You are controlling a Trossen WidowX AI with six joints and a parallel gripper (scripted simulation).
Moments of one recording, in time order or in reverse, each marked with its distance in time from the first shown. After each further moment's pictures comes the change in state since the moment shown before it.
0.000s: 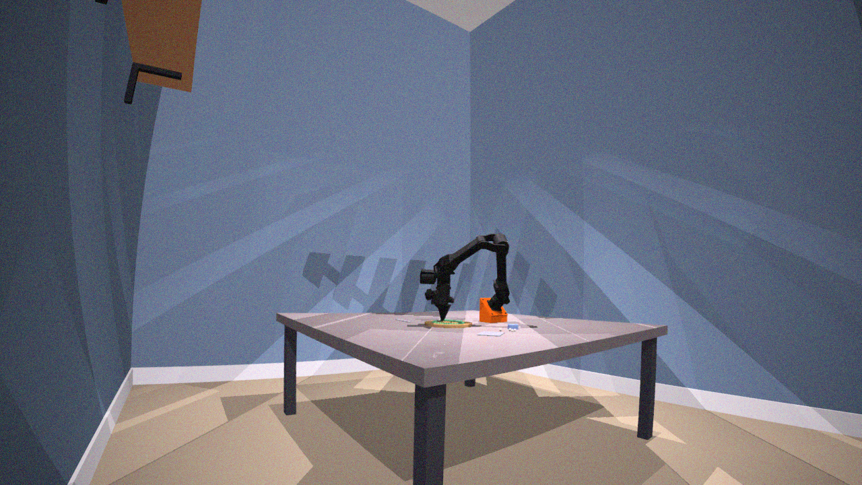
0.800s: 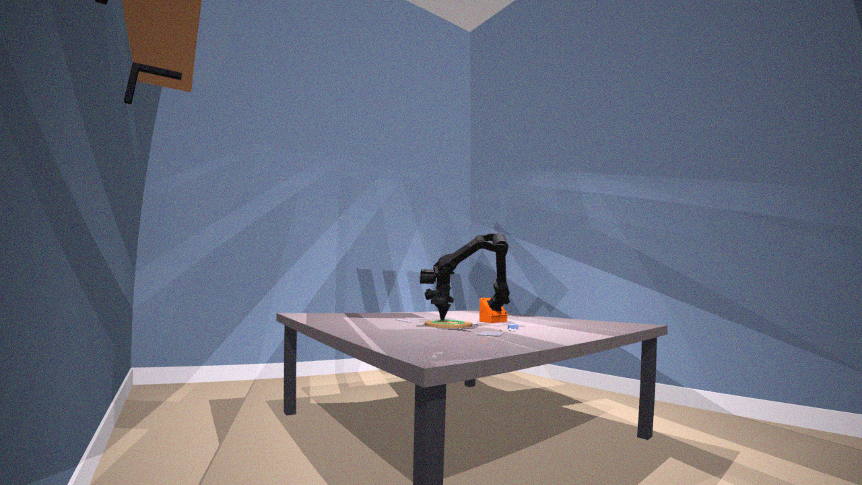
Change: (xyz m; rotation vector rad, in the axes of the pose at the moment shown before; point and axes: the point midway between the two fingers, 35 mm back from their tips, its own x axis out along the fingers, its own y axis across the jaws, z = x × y) arm -0.001 -0.004 0.002 0.000 0.000 0.005
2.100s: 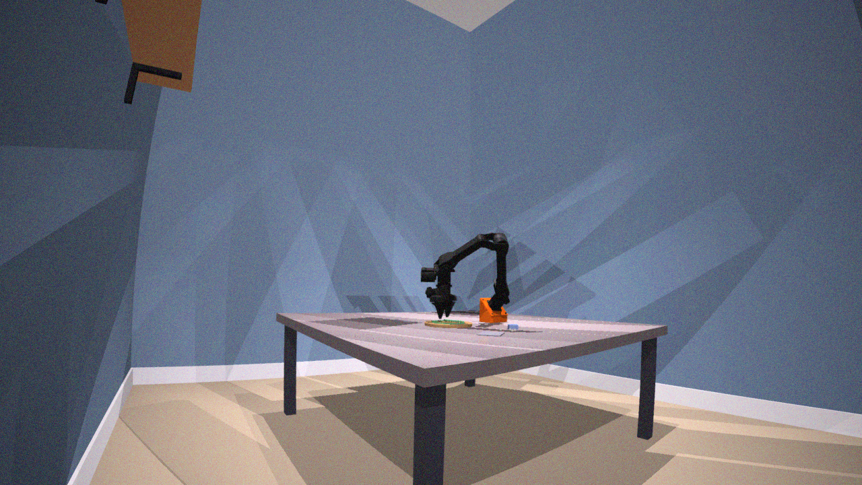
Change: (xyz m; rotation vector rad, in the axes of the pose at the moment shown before) arm -0.009 -0.001 -0.005 0.123 0.015 -0.006
